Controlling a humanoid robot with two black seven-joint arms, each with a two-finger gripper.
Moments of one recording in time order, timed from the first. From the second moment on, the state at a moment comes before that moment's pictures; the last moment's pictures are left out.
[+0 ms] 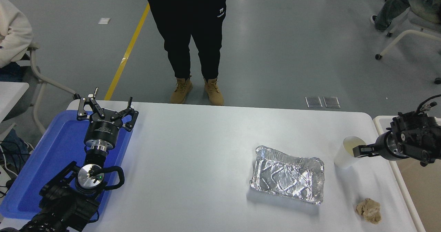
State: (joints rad) left arm -0.50 0.13 -1.12 -0.54 -0.09 -0.62 -0.35; right arm 1.18 -0.47 -0.95 0.68 -0.73 0.29 0.08
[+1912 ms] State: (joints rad) left arm -0.50 0.14 -1.12 -0.54 -0.09 -0.62 -0.35; right arm 2.16 -0.68 -1.37 1.29 -0.68 0.50 0.08
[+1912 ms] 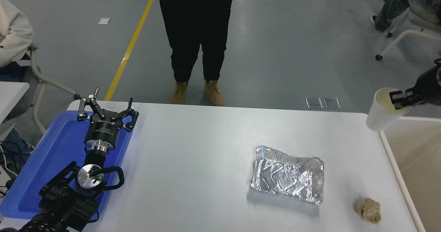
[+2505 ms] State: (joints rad) left arm -0.50 0.13 -1.12 -0.54 -0.09 -0.62 -0.35; right arm 2.42 -0.68 -1.48 1.38 -0.67 0.59 0.07
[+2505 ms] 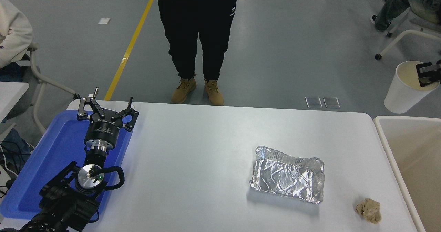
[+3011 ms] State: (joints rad) left arm -0.50 0.13 -1.12 -0.54 -0.09 -0.62 -0.35; right arm 2.47 -0.85 -1.52 1.34 -0.88 0.60 0.06
